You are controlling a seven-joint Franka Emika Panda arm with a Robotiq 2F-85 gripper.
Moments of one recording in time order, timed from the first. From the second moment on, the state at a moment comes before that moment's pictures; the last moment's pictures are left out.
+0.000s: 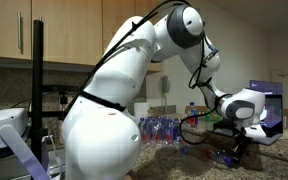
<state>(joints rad) -0.04 0.46 -0.11 -1.94 0.50 2.43 1.15</state>
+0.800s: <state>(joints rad) -0.09 0.44 -0.06 -1.95 0.58 2.40 1.01</state>
